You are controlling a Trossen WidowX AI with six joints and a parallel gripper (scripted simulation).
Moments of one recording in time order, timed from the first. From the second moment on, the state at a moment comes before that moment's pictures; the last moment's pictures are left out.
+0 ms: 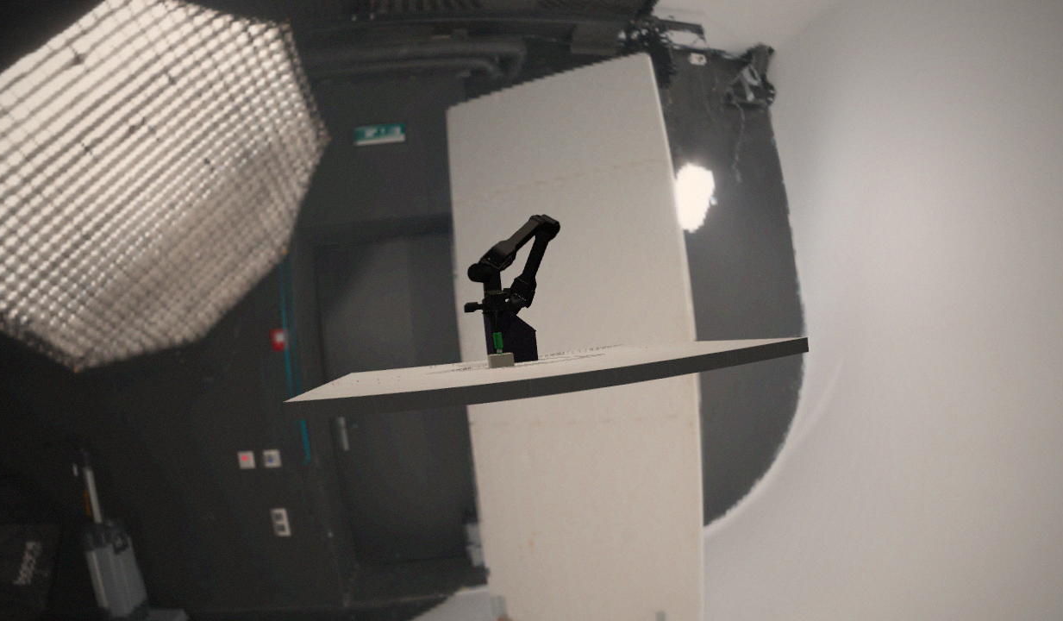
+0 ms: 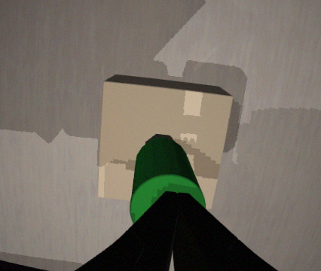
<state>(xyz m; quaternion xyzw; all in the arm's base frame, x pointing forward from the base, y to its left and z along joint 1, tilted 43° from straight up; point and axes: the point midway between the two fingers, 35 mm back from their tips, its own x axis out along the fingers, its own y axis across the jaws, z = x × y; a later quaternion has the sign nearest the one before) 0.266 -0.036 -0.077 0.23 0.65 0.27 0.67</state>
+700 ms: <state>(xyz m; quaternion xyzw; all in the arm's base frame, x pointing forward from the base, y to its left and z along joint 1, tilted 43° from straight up) 0.267 -0.091 -0.019 0.24 0.65 0.26 0.68</state>
